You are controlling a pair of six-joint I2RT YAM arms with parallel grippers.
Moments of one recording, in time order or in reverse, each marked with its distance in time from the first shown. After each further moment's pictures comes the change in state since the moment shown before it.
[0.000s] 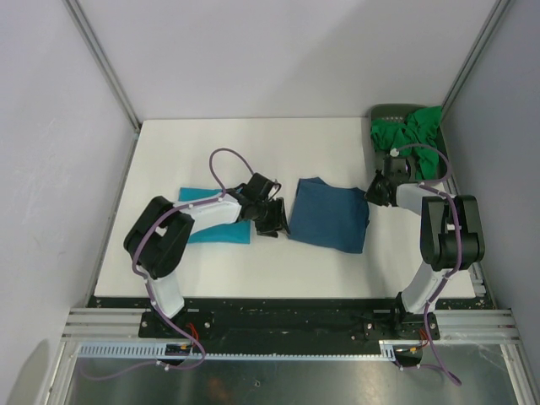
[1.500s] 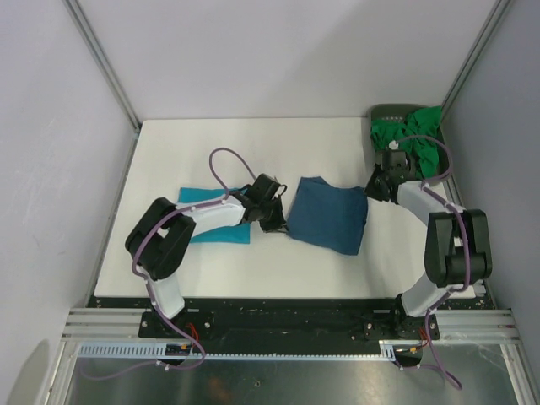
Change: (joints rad) left arm -0.040 0.011 -0.010 0.060 -0.105 -0.154; right arm 0.033 -0.095 0.034 -0.142 0.035 0.005
